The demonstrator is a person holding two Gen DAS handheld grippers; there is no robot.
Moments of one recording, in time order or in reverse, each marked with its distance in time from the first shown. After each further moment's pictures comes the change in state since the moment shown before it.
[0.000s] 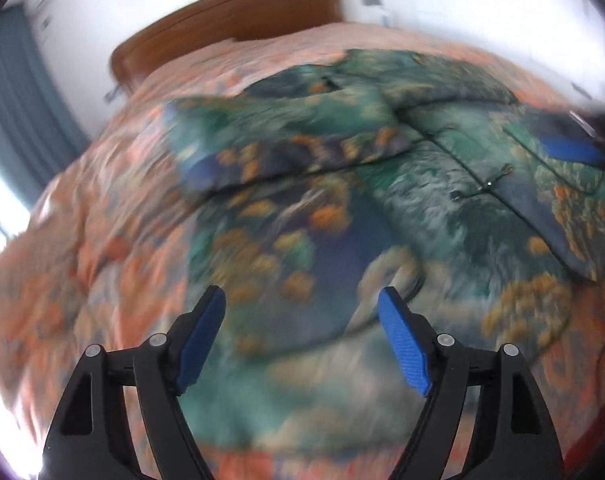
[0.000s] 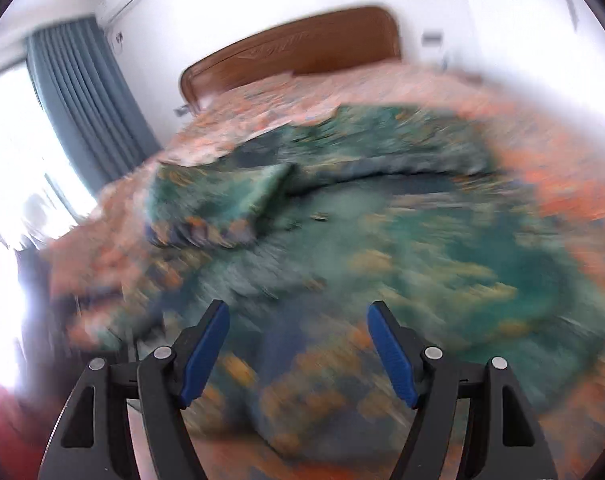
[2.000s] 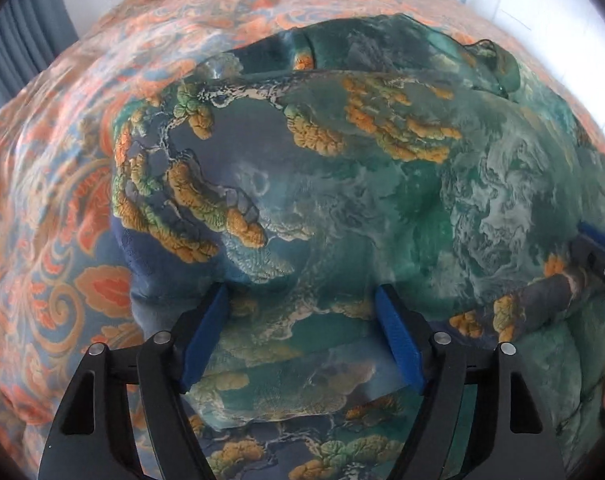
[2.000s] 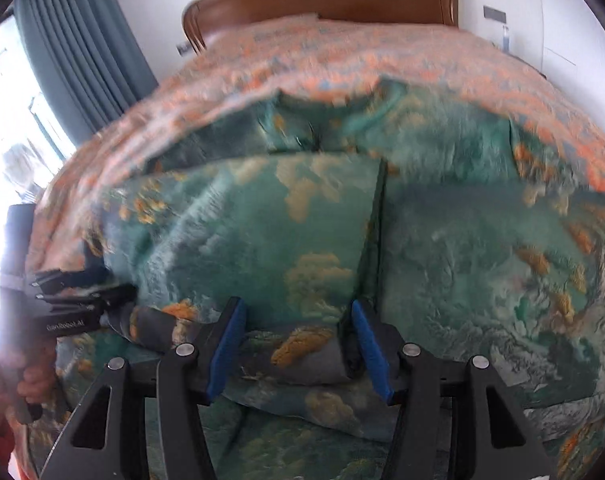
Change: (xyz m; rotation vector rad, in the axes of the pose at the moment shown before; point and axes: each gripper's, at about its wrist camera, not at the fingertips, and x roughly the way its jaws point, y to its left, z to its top) left arm 0.248 0.079 0.167 -0.239 0.284 -0.088; right arm 0.243 -0.024 0.173 -0.179 0.213 -0.074
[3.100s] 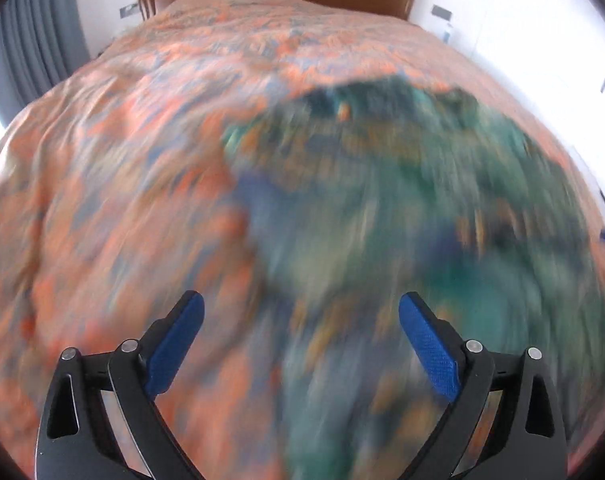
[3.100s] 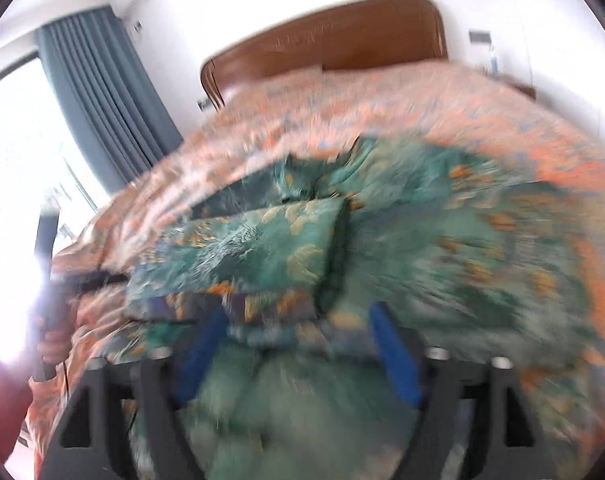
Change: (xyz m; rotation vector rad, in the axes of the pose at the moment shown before) left arm -0.112 0.079 -0.091 -0.011 -0.114 -0.076; right arm -0.127 -0.035 -0.057 0.047 -0.236 0.111
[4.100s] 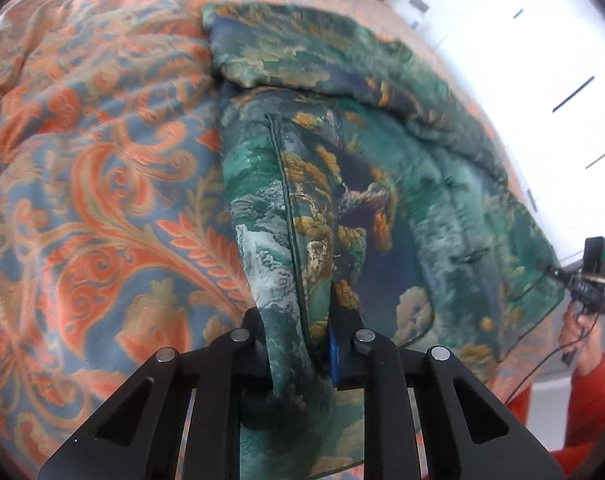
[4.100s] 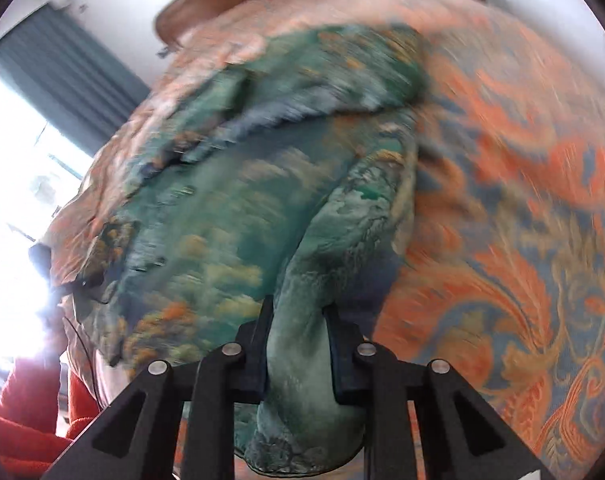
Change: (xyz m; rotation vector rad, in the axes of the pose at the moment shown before) left arm -0.053 -0.011 -0.118 -0.160 0.135 -0.322; right arm -0.121 -0.068 -0.113 0.159 0.321 -0.012
